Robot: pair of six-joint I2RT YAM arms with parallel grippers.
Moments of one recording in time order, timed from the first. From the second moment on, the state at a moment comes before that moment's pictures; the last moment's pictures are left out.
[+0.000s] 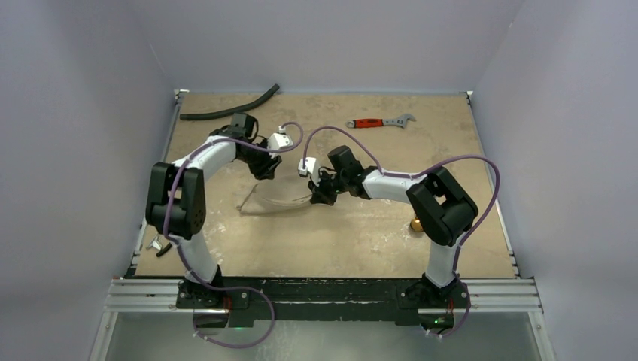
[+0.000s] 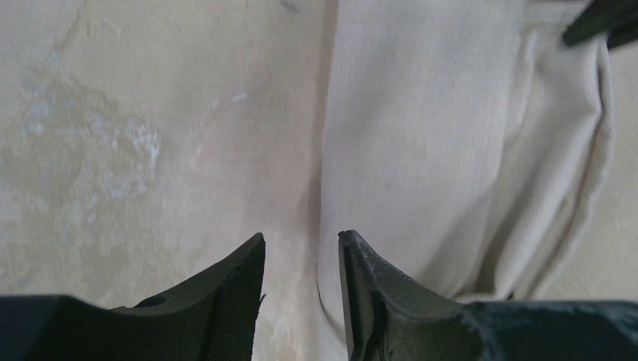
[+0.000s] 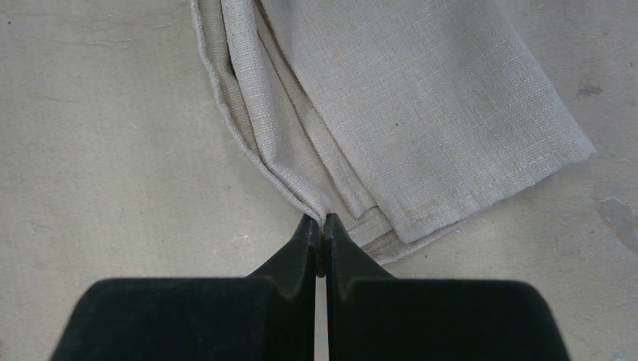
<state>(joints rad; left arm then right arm) -0.18 1.77 1.24 -0.63 0.51 0.87 0.69 1.87 1.06 -0.02 -0.57 -0.41</state>
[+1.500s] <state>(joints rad) -0.34 1.92 1.24 -0.40 0.41 0.72 0.69 1.89 1.10 -0.05 -0.57 -0.35</state>
